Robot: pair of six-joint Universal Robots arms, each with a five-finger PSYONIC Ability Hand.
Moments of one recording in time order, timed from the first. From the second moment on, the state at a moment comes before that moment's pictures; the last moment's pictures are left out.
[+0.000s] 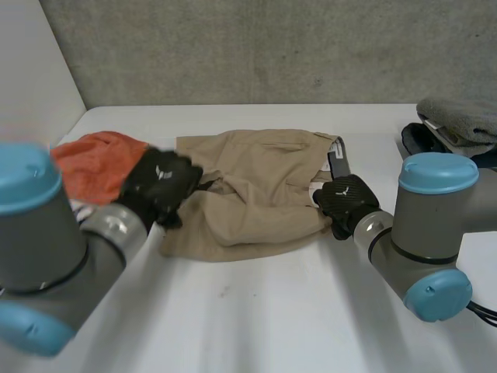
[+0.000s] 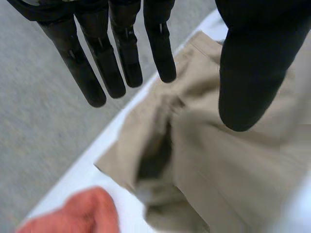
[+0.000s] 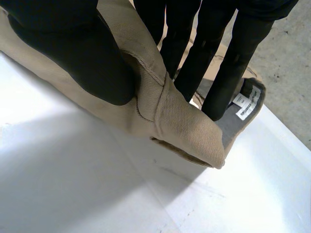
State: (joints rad) left arm 4.23 -1.79 -1.72 3.29 -1.48 3.63; right arm 2.03 -0.99 1.46 -0.11 1.49 2.65; left_hand 0.64 0.63 0.63 0.63 0.45; right_hand 1.08 1.18 1.19 1.20 1.01
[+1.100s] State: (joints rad) left arm 4.27 -1.54 -1.52 3.07 -1.49 3.64; right arm 2.02 -1.26 1.24 0.26 1.51 2.35; left_hand 1.16 1.19 1.19 1.20 0.99; right_hand 1.08 1.18 1.19 1.20 1.01
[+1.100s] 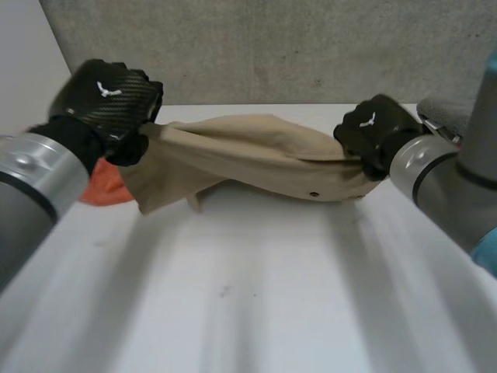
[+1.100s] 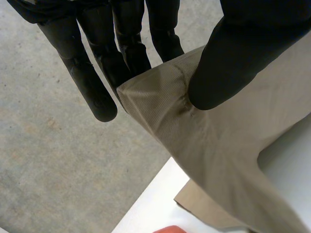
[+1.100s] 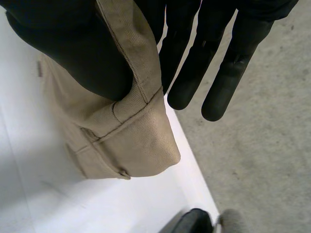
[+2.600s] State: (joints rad) left arm 4.13 -1.58 -1.92 2.81 -1.55 3.96; right arm 2.00 -1.17 1.52 0.40 1.53 2.29; left_hand 1.16 1.20 1.19 1.20 0.99; right_hand 1.10 1.19 1.19 1.20 1.01
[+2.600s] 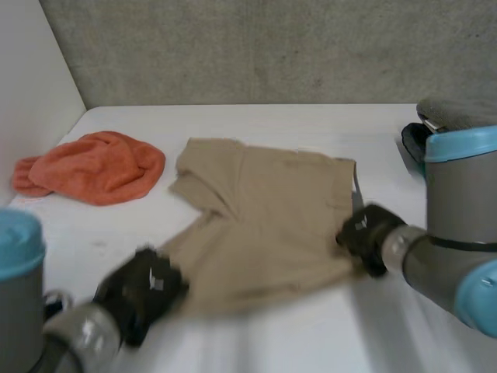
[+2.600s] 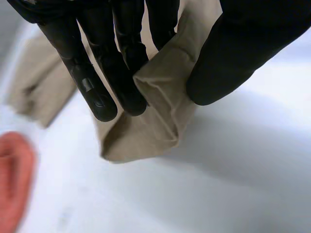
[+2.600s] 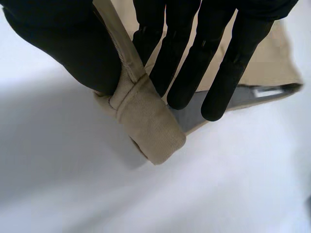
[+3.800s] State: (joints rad) left arm 4.49 -2.13 -1.55 3.23 -1.14 3.72; right arm 1.99 -1.23 1.77 0.17 1.53 2.21; left_hand 0.63 0.63 0.63 0.62 0.44; right_hand 1.10 1.19 1.19 1.20 1.03
